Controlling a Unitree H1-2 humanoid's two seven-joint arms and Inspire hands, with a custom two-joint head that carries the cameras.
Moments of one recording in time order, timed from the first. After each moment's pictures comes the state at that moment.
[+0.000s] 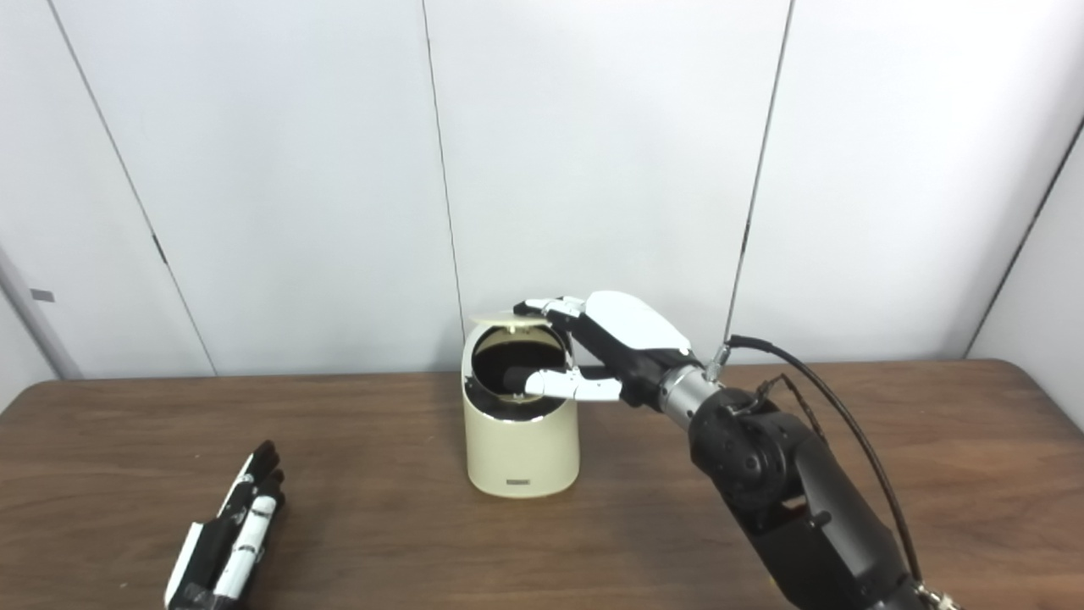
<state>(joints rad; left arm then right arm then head) -0.06 0.09 0.13 0.03 -0.10 -0.07 -0.04 -0.66 -0.37 0.33 -0.06 -0.61 0.17 0.38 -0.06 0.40</state>
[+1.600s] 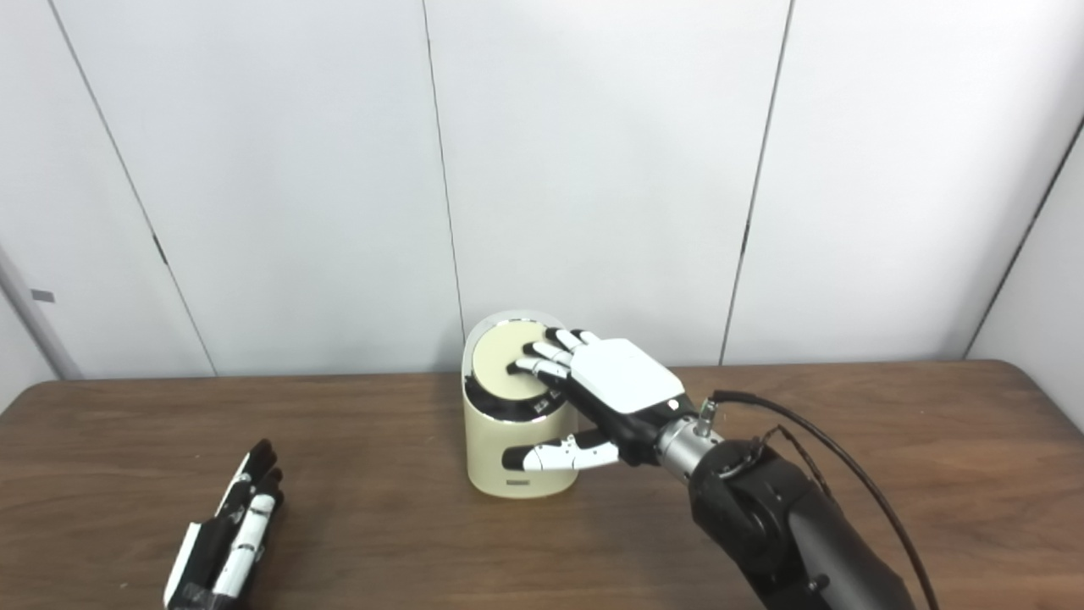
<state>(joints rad) -0.06 0.08 0.14 0.03 -0.11 -0.08 -0.03 -0.56 -0.39 0.40 -0.10 -0.83 0.04 0.34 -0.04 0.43</state>
